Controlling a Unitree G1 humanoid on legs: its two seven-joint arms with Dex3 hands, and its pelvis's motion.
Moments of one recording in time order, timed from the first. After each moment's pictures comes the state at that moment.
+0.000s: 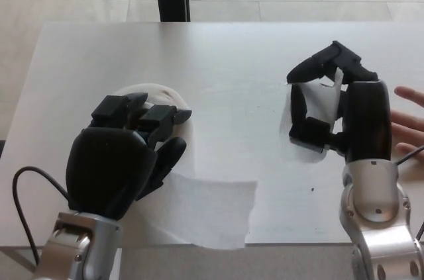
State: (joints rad) left_arm 0.00 0.44 -0.41 -0.19 0.86 0.10 0.33; right_arm -0.16 0.08 0.10 -0.18 -0.24 0.19 -0.21
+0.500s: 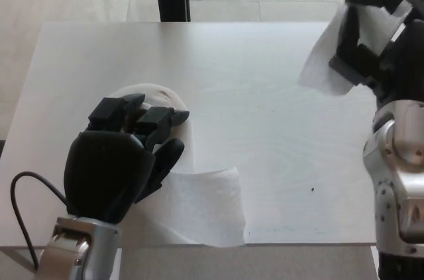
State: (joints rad) left_arm 0.03 0.44 -0.41 -0.19 0.86 0.10 0.36; right_arm -0.42 0.06 -0.15 -0.17 -0.02 0.26 -0.26
